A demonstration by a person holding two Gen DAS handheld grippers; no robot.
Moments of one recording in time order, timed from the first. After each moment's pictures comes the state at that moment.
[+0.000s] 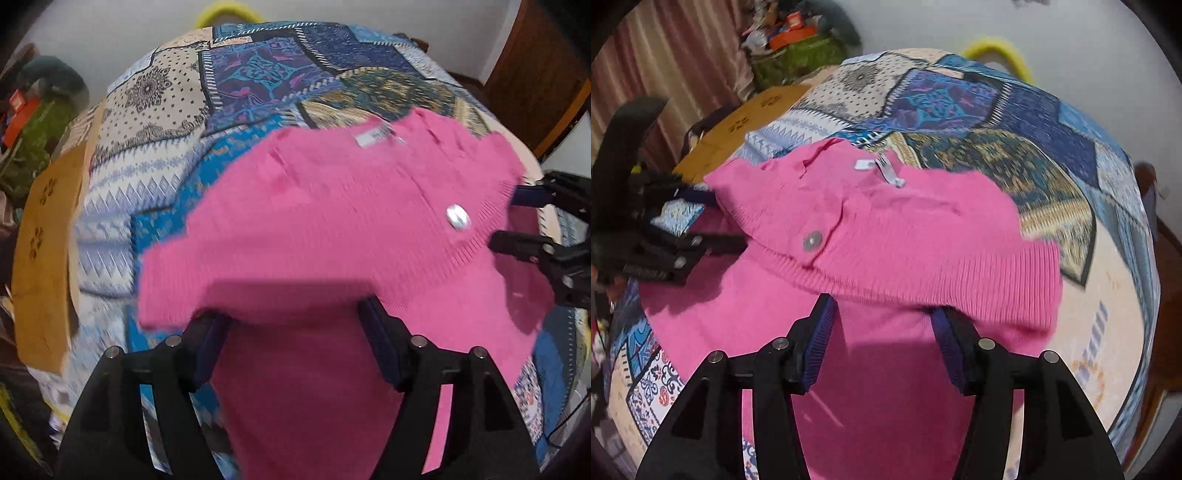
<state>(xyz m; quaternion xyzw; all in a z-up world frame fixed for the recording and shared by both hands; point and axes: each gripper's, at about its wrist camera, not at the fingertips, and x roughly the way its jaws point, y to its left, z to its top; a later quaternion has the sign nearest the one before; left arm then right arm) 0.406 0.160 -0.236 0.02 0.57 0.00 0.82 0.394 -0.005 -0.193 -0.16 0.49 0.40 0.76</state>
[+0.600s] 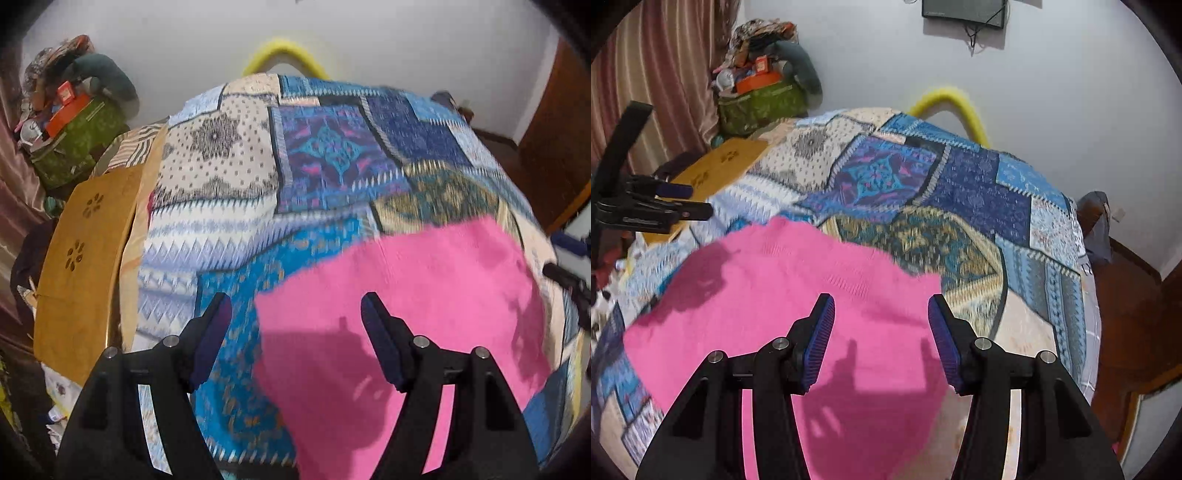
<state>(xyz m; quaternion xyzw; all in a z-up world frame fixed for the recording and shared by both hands) 0.415 0.208 -0.178 -0.01 0.51 0.07 0.86 0.411 -0.029 -0.140 -0.16 0.41 0.32 0.84</state>
